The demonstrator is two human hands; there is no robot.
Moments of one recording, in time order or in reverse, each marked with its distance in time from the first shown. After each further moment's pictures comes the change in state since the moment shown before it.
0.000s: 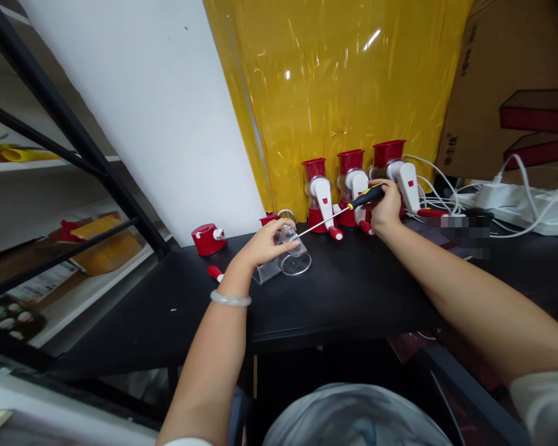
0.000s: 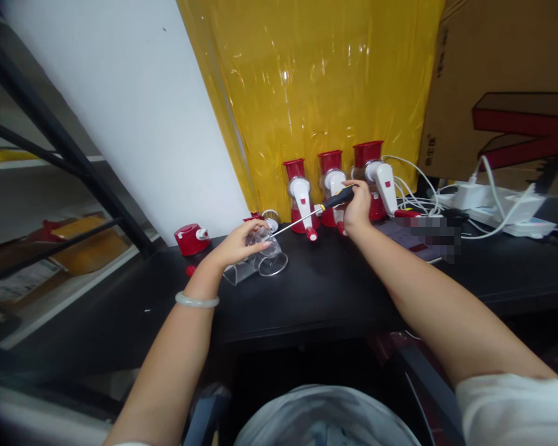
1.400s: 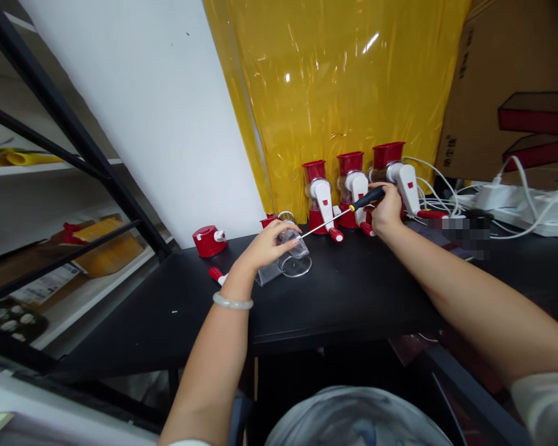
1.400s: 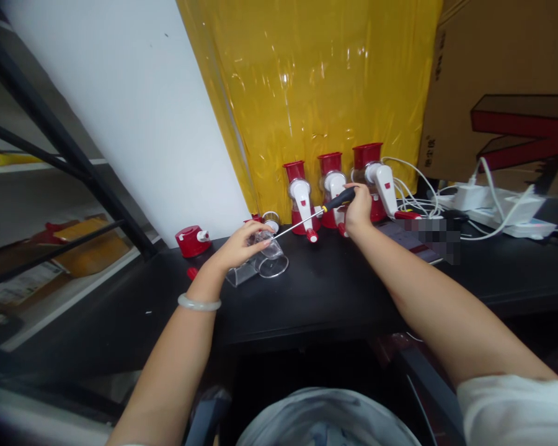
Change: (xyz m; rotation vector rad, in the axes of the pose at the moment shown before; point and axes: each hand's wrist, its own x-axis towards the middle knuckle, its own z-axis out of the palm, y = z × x) left_hand -0.001 0.003 0.002 0.025 0.020 0.017; right_hand 0.004 0.004 -0.001 -0.010 0.043 0.021
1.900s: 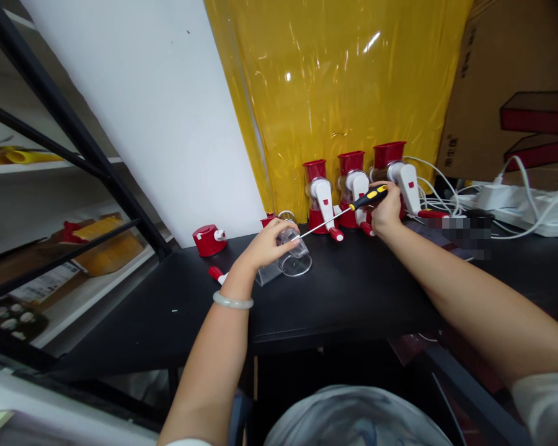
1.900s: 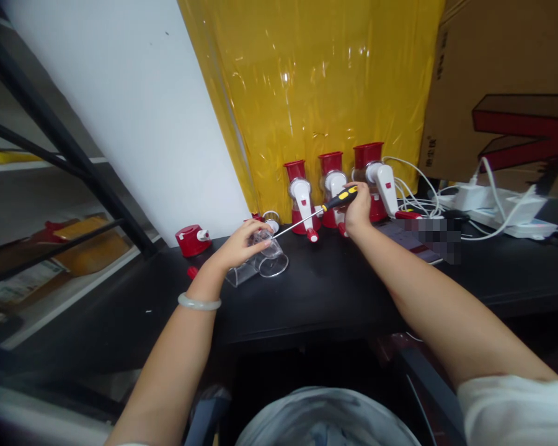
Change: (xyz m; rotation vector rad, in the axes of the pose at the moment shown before) left_hand -0.001 0.001 0.000 0.019 -0.006 -0.016; right_hand -0.004 -0.003 0.002 0.039 -0.001 0.021
